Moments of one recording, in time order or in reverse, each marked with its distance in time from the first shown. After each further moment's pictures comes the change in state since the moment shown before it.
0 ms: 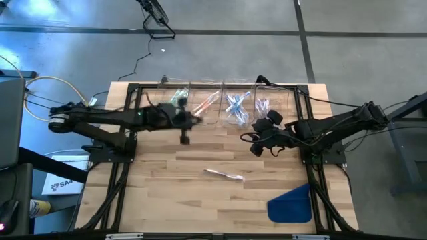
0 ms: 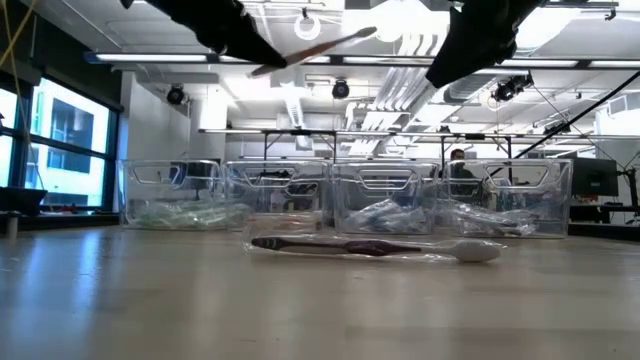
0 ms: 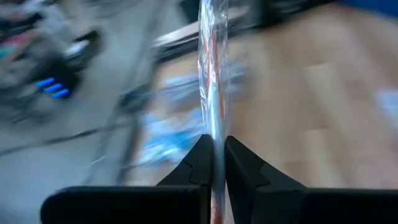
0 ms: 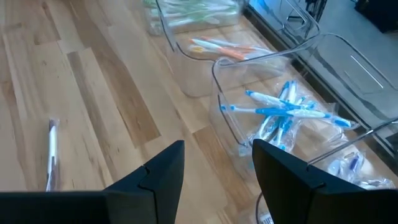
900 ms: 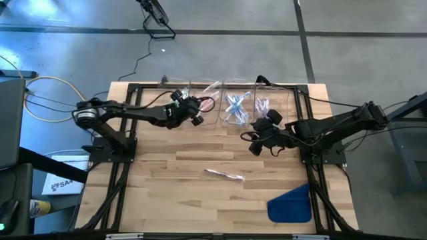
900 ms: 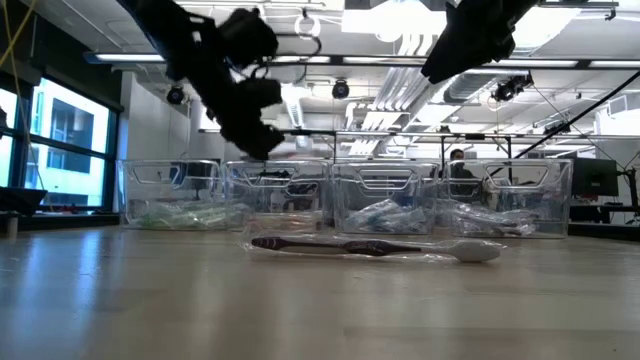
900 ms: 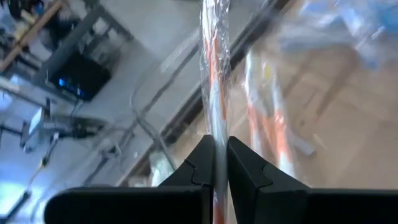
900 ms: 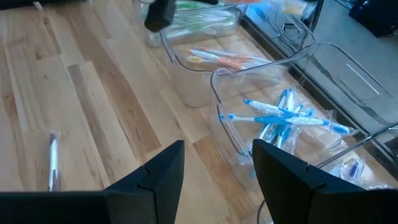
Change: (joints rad) left arm 0.187 0.345 -0.002 0.052 -0.554 -0.343; right arm 0.000 0.000 0.000 0.035 0.025 0.000
